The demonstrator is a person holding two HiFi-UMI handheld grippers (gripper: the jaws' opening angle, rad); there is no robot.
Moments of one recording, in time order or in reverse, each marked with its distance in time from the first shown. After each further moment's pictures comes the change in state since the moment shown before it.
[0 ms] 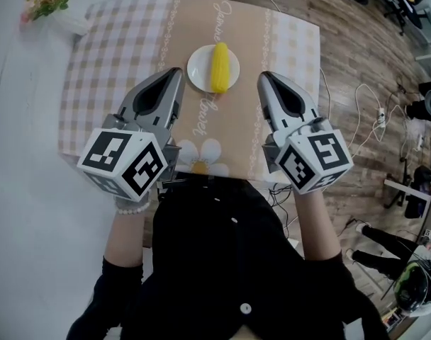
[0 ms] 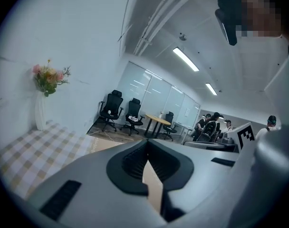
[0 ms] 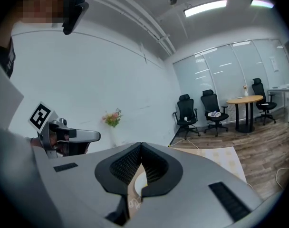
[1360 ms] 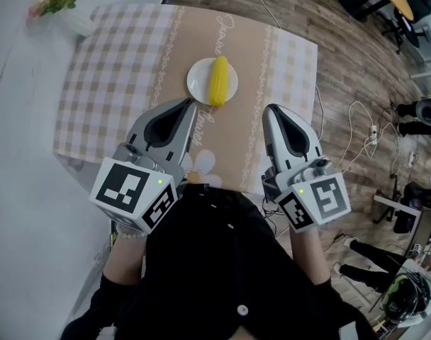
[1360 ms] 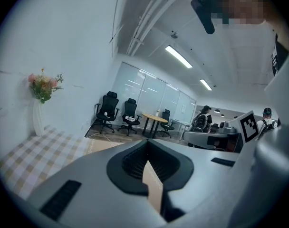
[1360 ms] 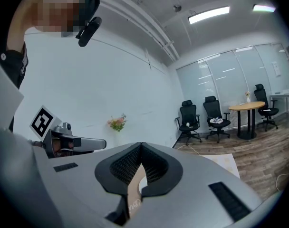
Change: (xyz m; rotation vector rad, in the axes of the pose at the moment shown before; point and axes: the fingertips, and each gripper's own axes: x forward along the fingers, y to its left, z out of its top) left arm -0.018 -0.037 -0.003 0.088 -0.002 -0.022; right arm -0.036 0.023 0.023 -0.047 -0.052 0.018
